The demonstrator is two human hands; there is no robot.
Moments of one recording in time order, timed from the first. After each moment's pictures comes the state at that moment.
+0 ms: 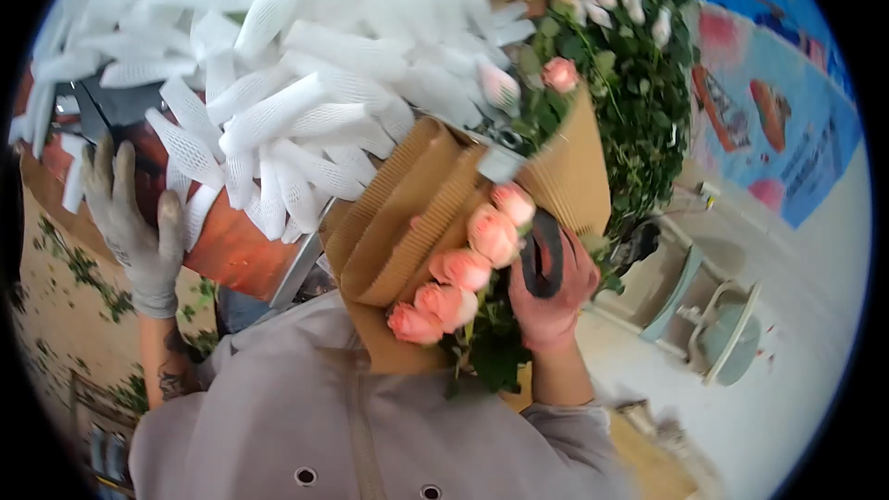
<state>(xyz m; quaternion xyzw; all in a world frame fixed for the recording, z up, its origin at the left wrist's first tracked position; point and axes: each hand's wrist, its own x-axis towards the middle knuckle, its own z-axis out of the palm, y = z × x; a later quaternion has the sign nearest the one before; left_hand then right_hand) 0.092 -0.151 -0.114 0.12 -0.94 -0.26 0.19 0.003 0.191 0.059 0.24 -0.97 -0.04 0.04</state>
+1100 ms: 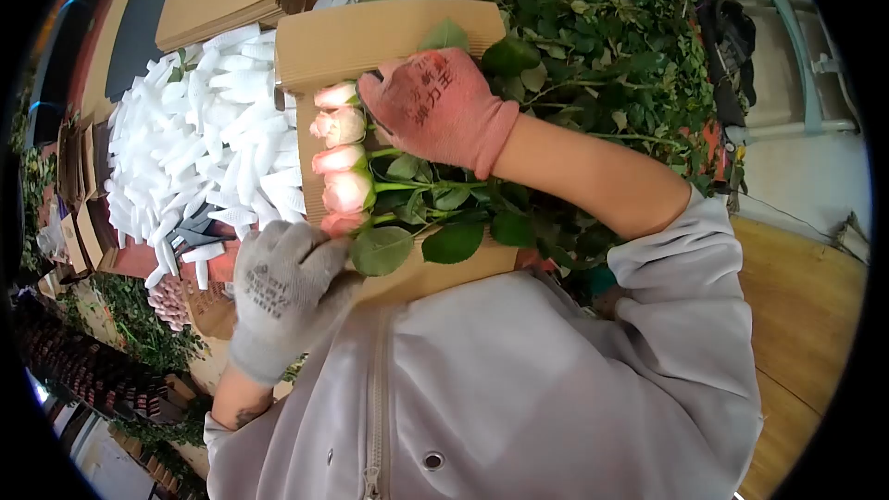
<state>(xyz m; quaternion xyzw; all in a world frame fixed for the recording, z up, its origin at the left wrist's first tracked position) 0.064 -0.026 0.082 -0.38 -0.89 -0.25 -0.06 -0.003 0.208 0.057 0.30 -0.95 -0.01 0.08</state>
